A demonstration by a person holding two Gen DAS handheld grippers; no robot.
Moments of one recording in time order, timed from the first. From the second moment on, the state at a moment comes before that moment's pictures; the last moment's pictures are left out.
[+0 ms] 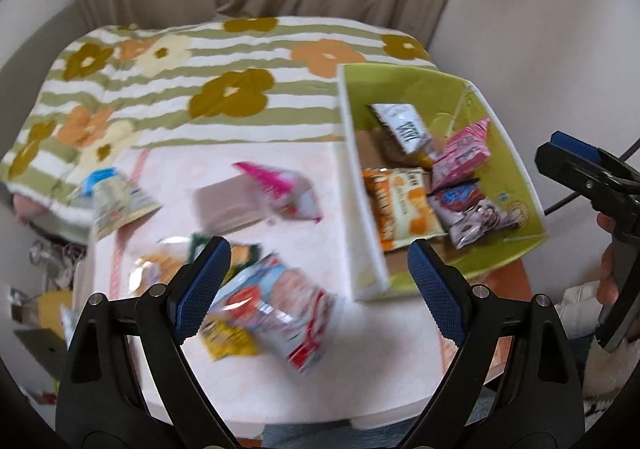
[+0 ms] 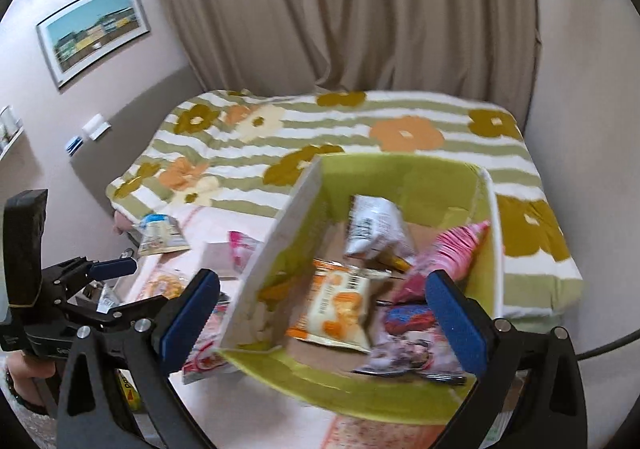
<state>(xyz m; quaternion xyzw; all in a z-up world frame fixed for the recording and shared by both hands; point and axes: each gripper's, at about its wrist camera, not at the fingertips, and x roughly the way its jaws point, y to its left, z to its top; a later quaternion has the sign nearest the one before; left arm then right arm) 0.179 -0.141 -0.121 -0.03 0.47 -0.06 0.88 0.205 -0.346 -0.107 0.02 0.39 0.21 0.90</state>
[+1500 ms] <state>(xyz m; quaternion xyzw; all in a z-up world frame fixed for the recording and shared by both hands) 0.091 0.097 -0.275 0.00 0.54 0.12 0.84 0.121 -0.102 -0.295 0.06 0.49 0.25 0.83</state>
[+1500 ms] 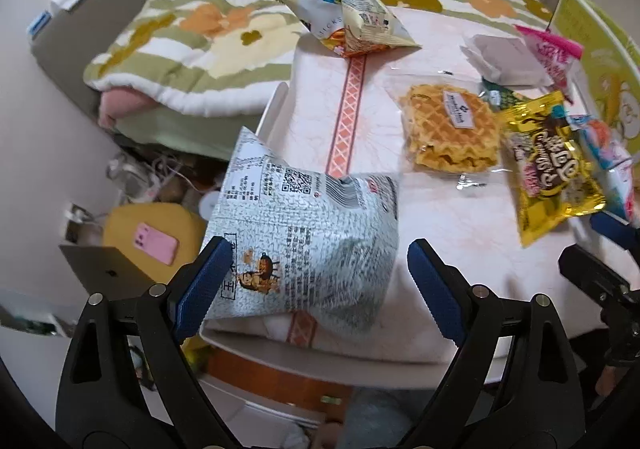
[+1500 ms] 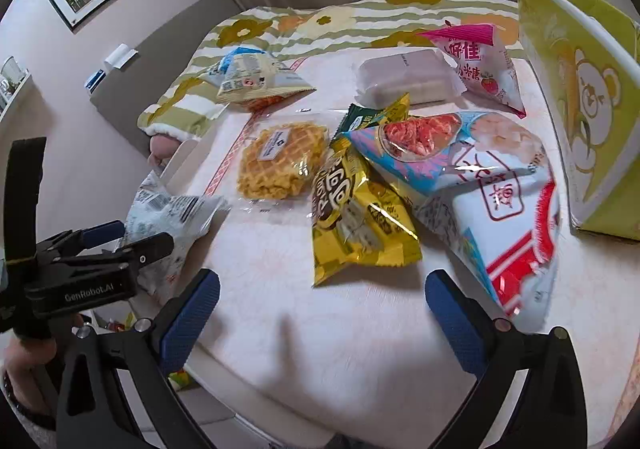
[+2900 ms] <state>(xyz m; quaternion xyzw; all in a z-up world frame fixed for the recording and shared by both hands) 0.112 0.062 -0.271 0.19 0.52 0.11 0.83 0.174 -0.093 -0.310 0.03 0.47 0.23 0.85</state>
